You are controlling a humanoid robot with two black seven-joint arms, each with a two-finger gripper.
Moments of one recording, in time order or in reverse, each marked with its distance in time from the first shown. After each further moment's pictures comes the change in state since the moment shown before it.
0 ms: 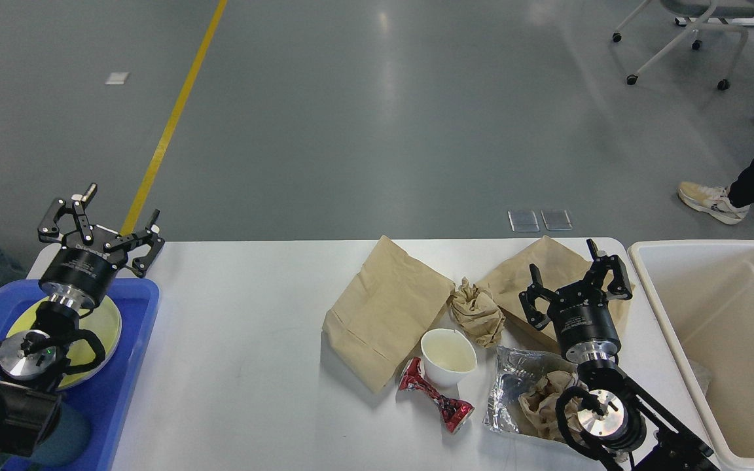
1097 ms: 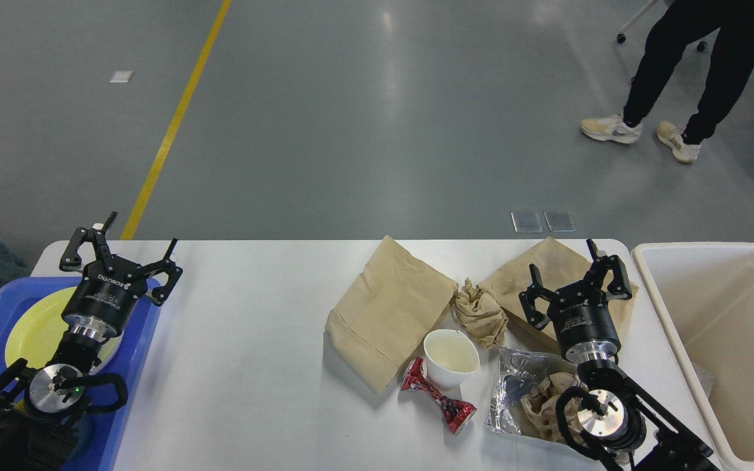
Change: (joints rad) left arm 0.098 -0.037 0.060 -0.107 0.201 0.028 -0.283; right arm 0.000 0.000 0.000 -0.001 0.000 0.000 0.000
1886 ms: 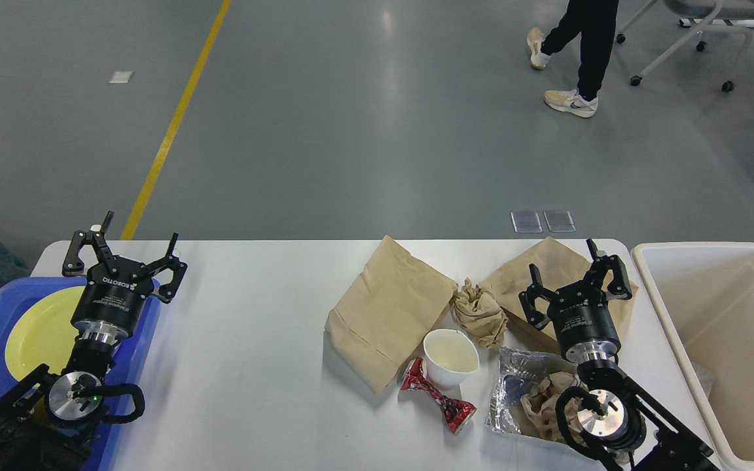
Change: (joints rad) left arm 0.029 -0.015 0.041 -0.050 -0.037 -0.010 -0.093; right arm 0.000 0.000 0.000 0.001 0.000 0.000 0.000
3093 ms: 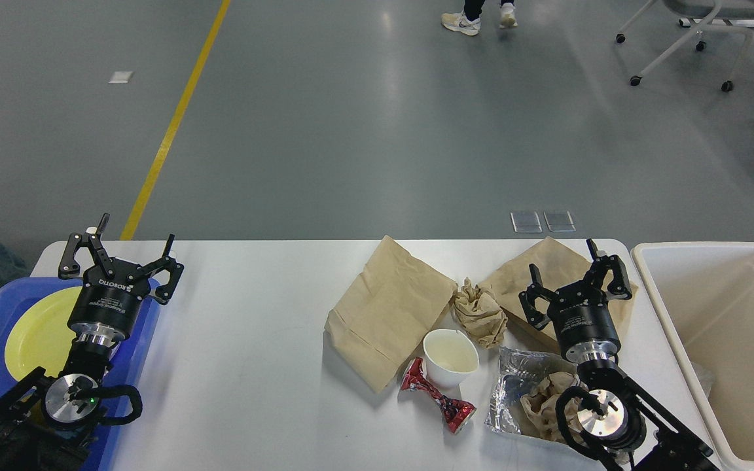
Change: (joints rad) left arm 0.011 0.004 -0.010 -0.007 -0.013 -0.002 0.005; right arm 0.000 0.000 0.000 0.000 0.000 0.000 0.000
